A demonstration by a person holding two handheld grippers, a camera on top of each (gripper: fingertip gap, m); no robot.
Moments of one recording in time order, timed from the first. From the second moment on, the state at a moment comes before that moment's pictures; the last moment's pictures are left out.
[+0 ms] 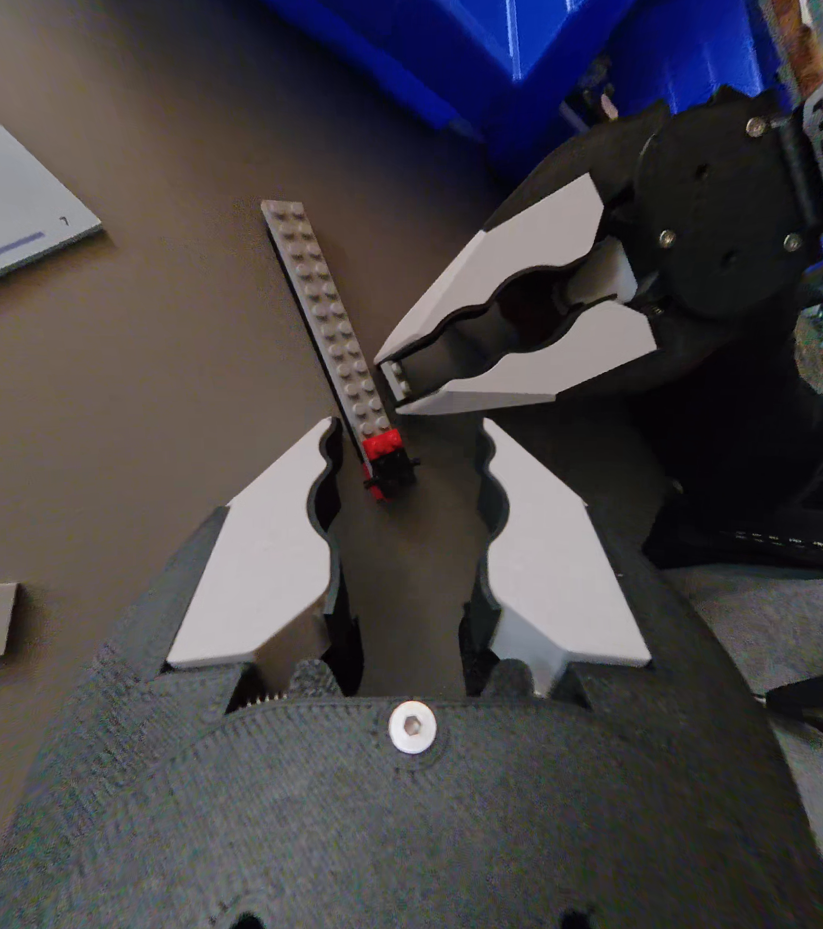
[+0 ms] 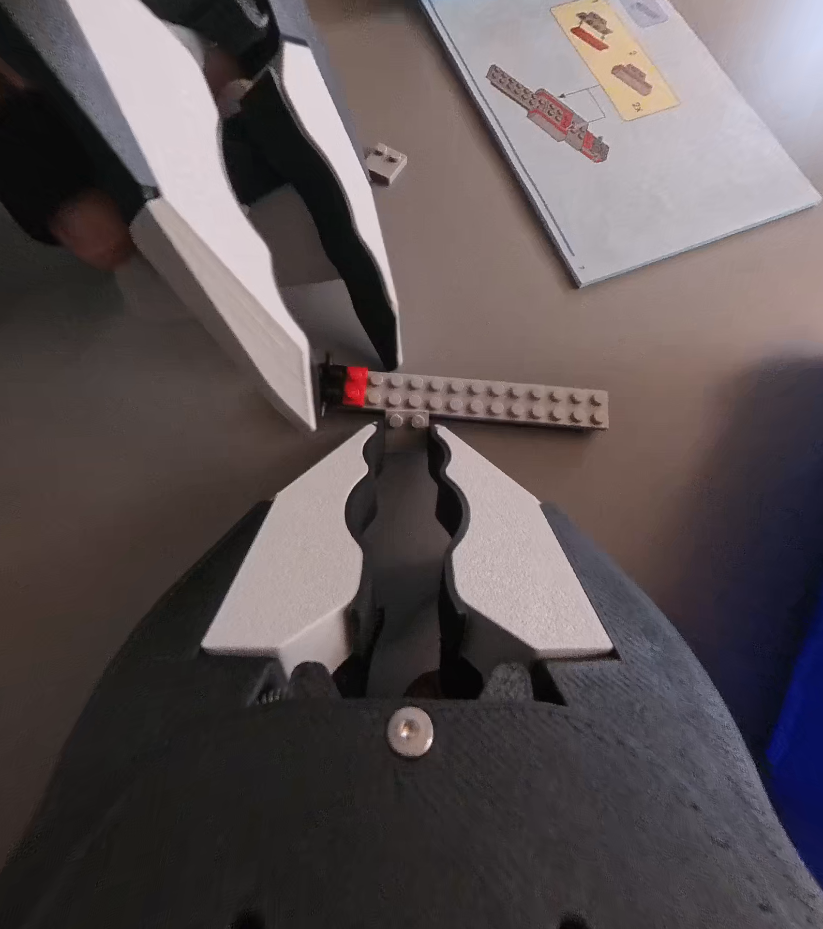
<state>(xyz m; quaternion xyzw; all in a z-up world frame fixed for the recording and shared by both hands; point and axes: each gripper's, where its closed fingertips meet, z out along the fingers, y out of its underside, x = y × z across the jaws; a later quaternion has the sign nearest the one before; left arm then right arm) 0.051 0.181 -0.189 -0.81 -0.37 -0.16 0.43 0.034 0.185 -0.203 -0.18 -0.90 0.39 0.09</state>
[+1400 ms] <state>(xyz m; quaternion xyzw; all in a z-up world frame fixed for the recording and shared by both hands) -0.064 0.223 -0.113 -0.71 -0.25 -0.07 0.65 0.024 0.196 -0.184 -0.22 -0.86 0.44 0.16</state>
